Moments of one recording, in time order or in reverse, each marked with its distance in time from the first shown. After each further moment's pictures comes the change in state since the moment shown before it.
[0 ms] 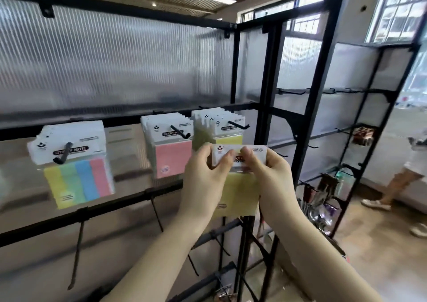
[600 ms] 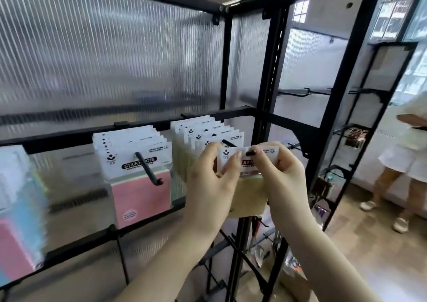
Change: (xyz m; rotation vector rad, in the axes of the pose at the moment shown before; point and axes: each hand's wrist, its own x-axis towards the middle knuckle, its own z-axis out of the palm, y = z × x) left_hand 0.075 -0.050 0.045 -0.054 -0.022 0.099; right_hand 0.098 0.035 -0.015 -0.150 0.039 -0.232
